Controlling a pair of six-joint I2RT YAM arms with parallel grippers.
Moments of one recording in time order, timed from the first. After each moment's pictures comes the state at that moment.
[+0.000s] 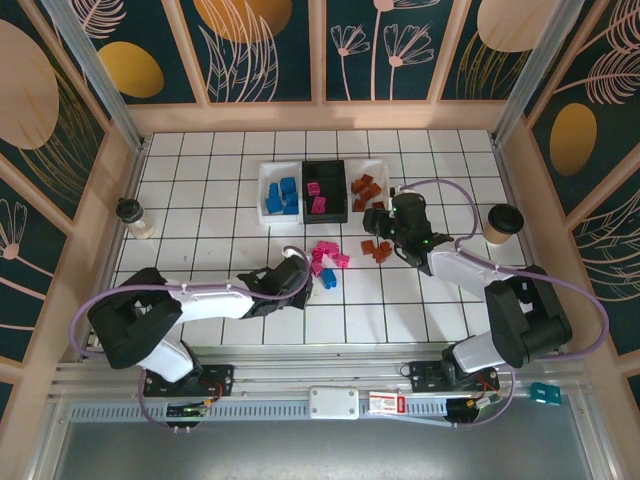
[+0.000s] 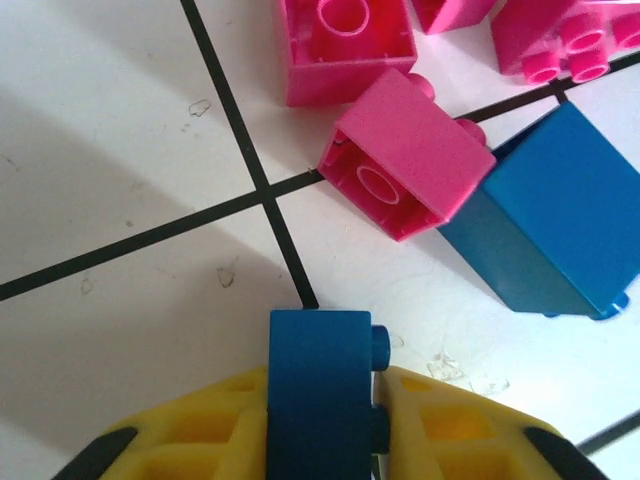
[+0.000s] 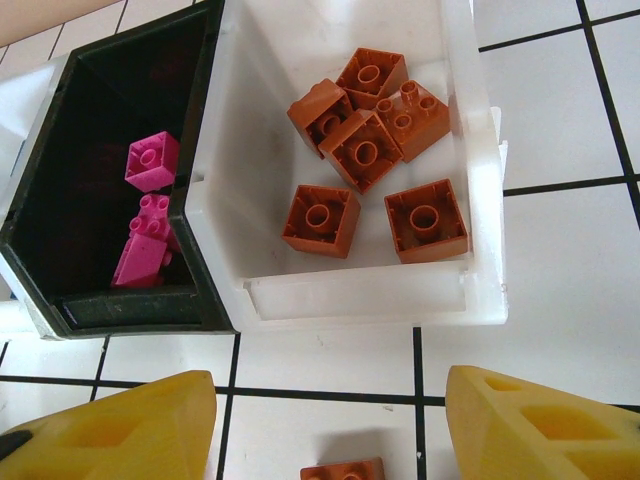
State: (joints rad) left arm -0.94 1.52 0.63 -0.07 -0.19 -0.56; right arm 0.44 1.43 0.72 0.10 0.05 0.47
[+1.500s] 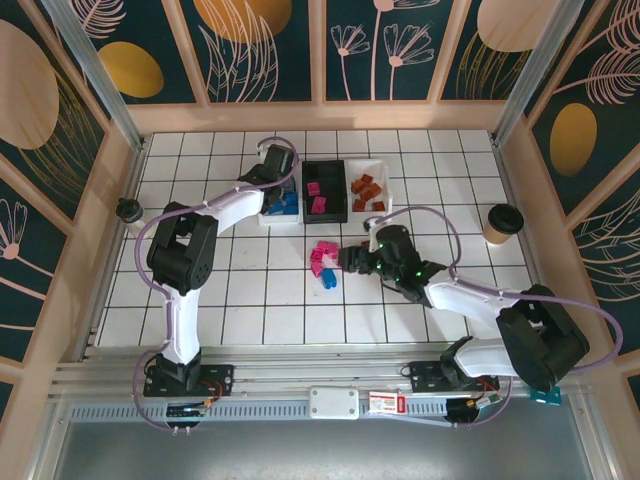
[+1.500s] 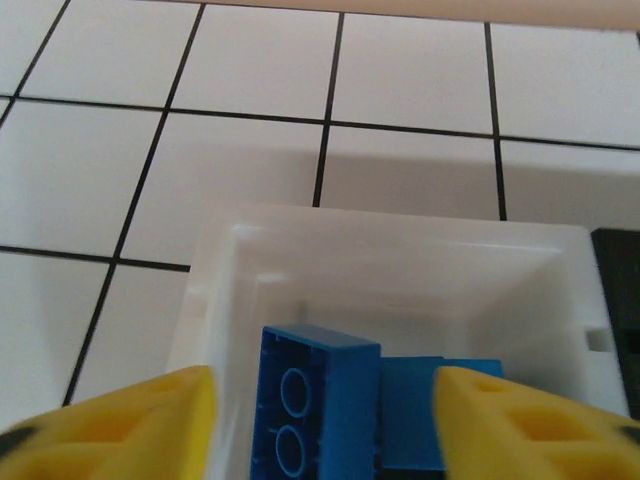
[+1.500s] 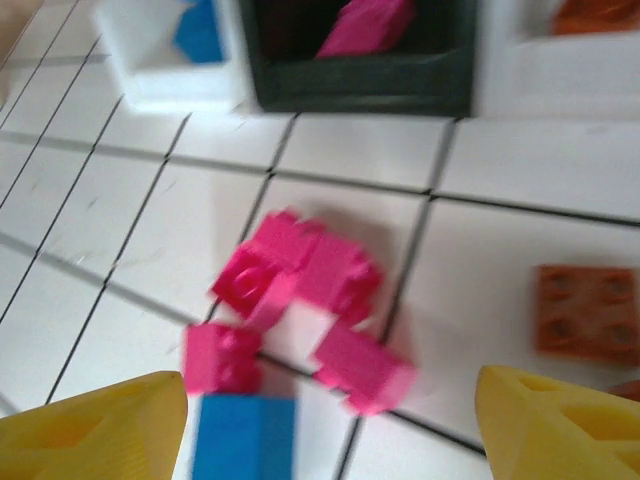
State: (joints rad) left arm -0.46 2.06 1.50 -0.19 -0.41 -0.43; right arm 0.70 1.30 0.53 0.17 -0.08 0.46
